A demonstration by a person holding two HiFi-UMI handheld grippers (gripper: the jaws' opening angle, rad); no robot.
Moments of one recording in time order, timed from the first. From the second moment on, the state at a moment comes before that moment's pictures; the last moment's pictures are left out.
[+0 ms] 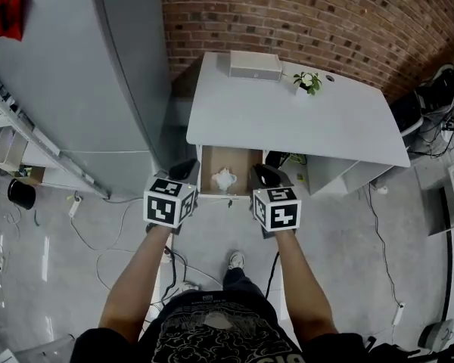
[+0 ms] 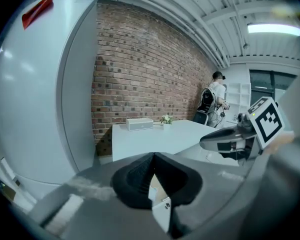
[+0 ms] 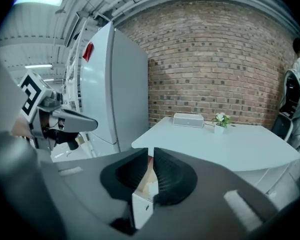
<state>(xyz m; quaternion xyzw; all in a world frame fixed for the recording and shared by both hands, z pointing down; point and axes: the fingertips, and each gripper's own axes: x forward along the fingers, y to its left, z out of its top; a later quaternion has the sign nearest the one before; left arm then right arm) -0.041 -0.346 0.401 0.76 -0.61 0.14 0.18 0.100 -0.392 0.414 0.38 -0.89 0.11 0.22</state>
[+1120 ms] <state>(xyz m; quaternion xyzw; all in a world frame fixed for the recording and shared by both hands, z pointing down) -0.052 -0.307 0.364 0.79 -0.58 0.13 0.14 0.111 -0.333 0.352 0.44 -0.88 0.08 0.16</state>
